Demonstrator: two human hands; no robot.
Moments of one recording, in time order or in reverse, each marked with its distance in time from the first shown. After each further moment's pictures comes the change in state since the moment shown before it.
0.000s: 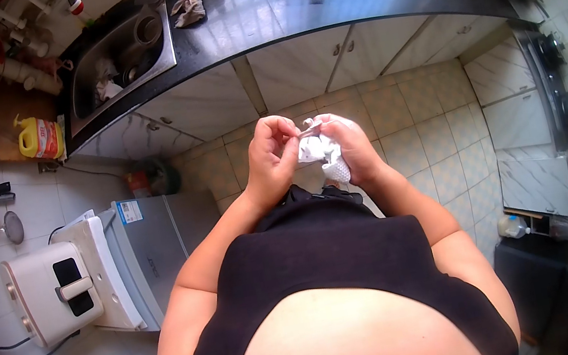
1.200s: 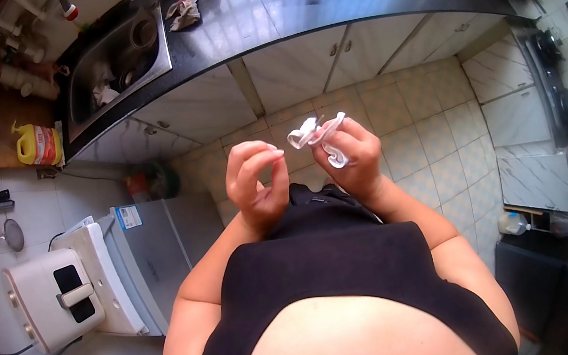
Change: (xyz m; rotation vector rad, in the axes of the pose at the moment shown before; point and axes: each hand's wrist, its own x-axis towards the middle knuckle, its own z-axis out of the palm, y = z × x) left_hand -0.009 0.026 0.004 0.547 0.313 0.587; right_hand -0.010 -0.002 0.011 -1.239 0.197 -1.159
